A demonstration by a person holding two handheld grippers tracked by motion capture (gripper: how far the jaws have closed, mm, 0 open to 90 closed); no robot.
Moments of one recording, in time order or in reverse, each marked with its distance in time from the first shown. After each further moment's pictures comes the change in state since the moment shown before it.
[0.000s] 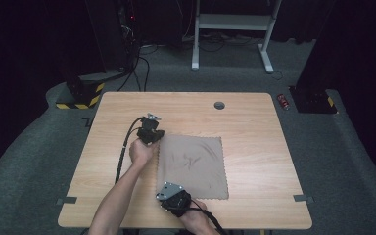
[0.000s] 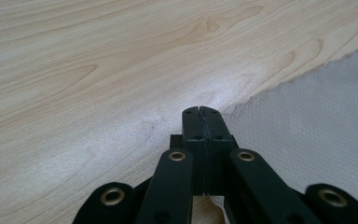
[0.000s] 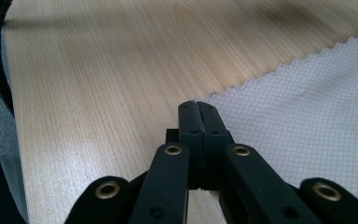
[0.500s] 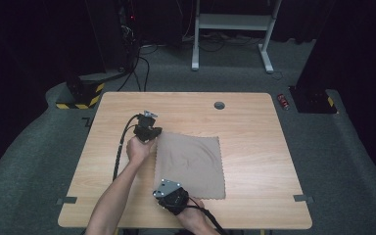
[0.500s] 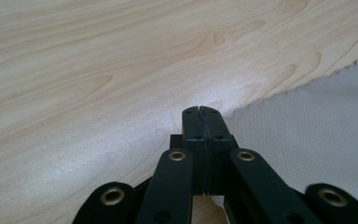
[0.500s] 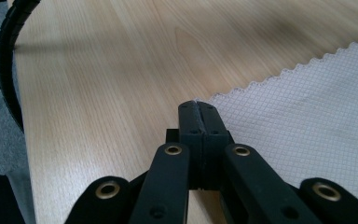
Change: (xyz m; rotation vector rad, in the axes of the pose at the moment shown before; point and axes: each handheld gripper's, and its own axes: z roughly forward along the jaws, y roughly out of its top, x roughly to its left) left arm 0.010 0.008 -0.010 -0.019 -0.009 -0.007; right arm 0.000 0.014 -0.003 -0.024 0.004 0.008
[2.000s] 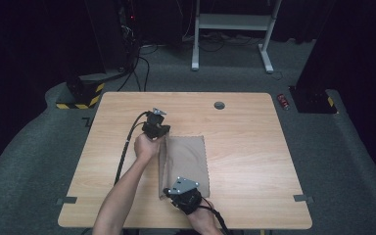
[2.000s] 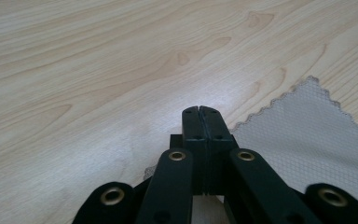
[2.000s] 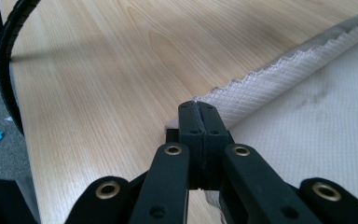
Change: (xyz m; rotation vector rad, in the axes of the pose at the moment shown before) left arm -0.026 0.017 0.010 -0.001 -0.039 0.035; right arm -0.016 -0.023 -0.026 -0.069 -0.020 0.112
